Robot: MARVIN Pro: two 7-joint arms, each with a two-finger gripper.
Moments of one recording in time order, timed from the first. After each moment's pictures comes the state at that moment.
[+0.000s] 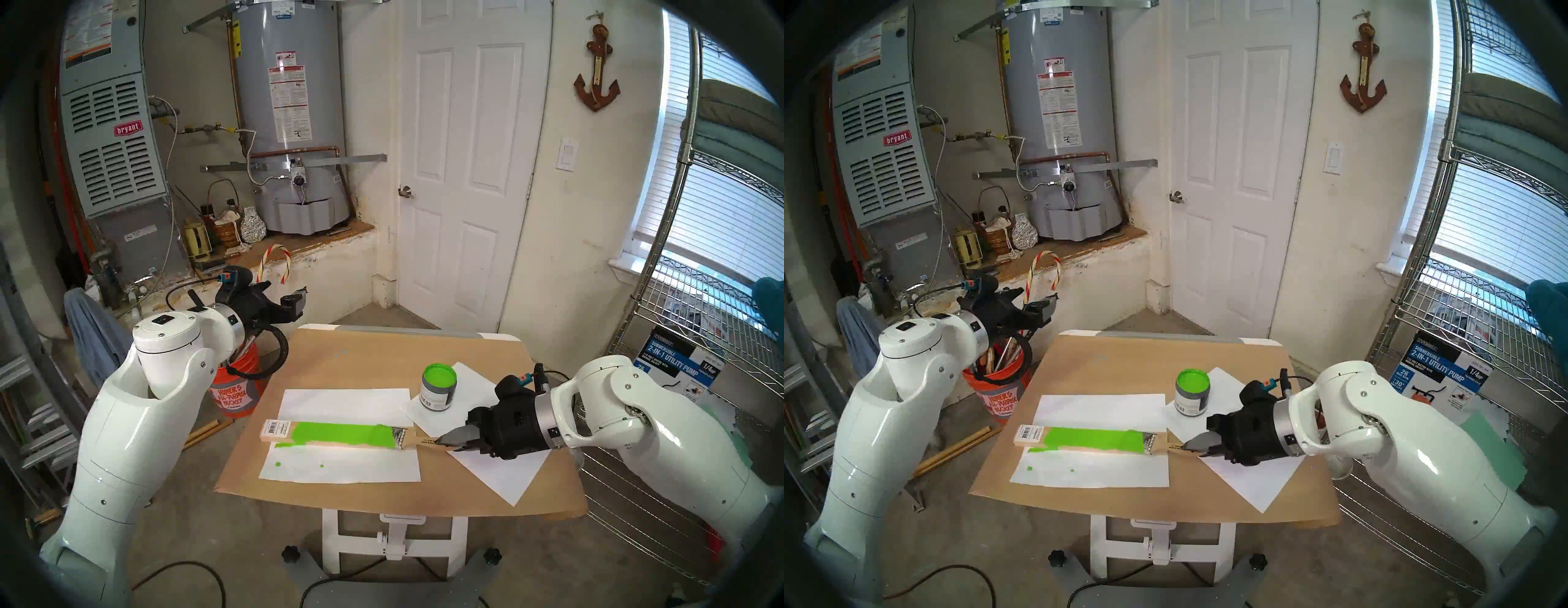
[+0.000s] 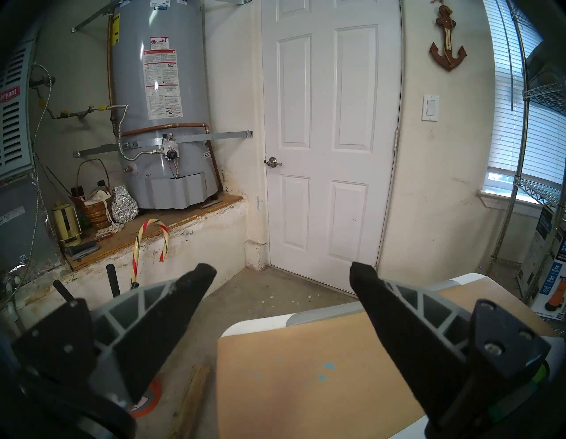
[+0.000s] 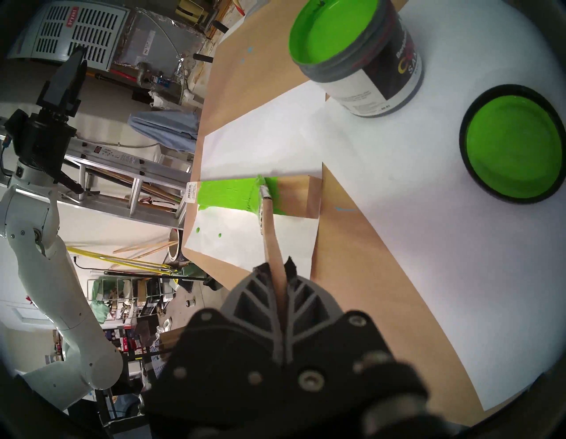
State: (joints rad) left arm 1.48 -1.00 -1.54 -1.93 -0.62 0.55 -0.02; right arm -1.47 -0.61 1.15 -2.04 2.13 0.86 -0.51
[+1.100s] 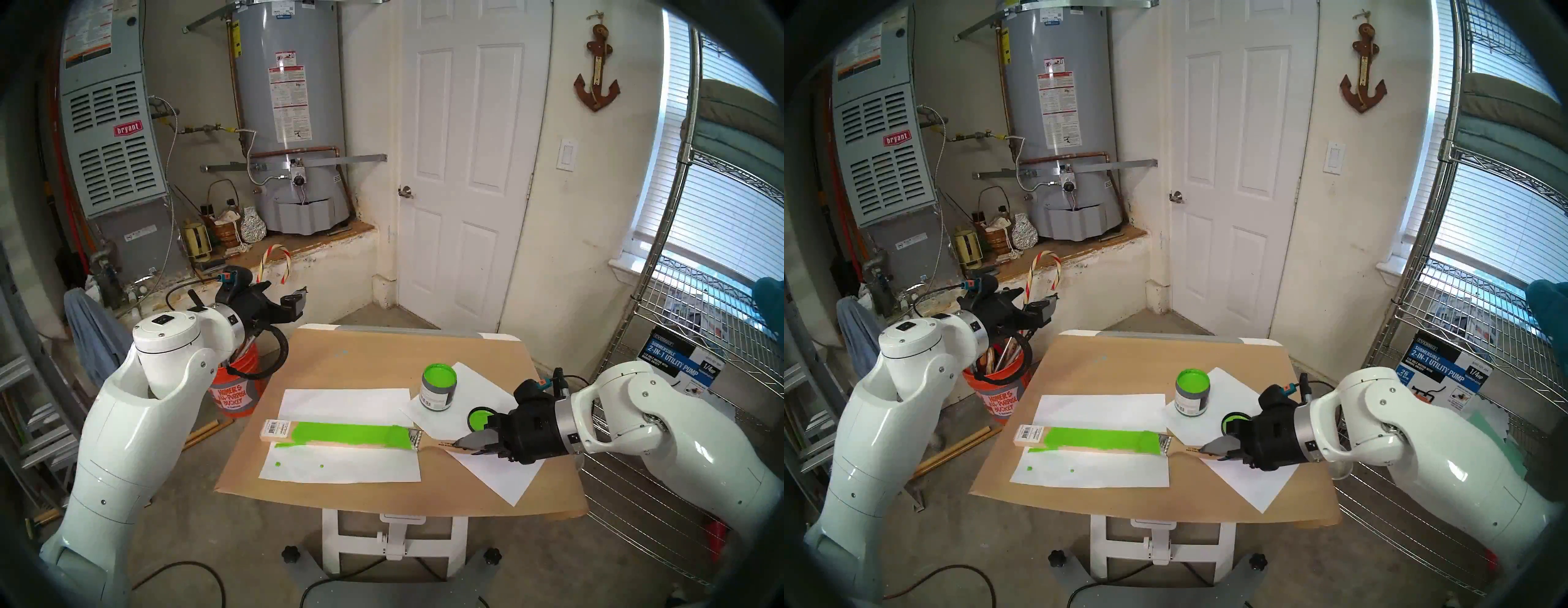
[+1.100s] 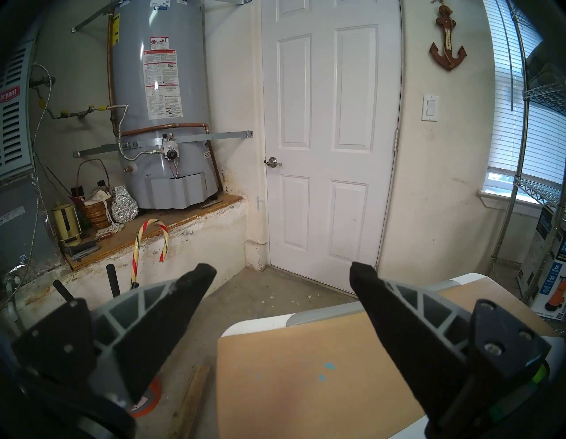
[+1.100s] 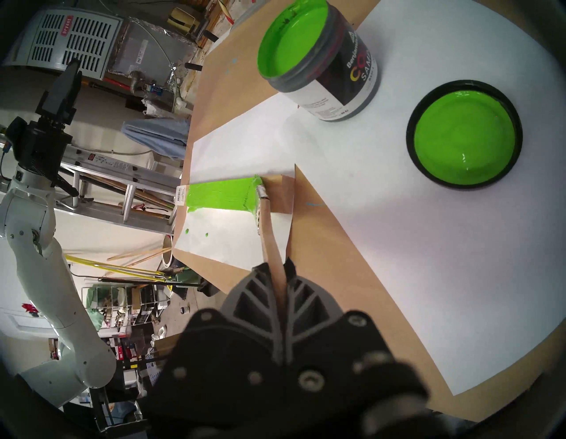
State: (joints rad) left arm 1.48 -1.00 -1.54 -1.93 -0.62 0.55 -0.02; right arm -1.57 -0.52 1.23 -2.06 2.10 0.83 -0.43
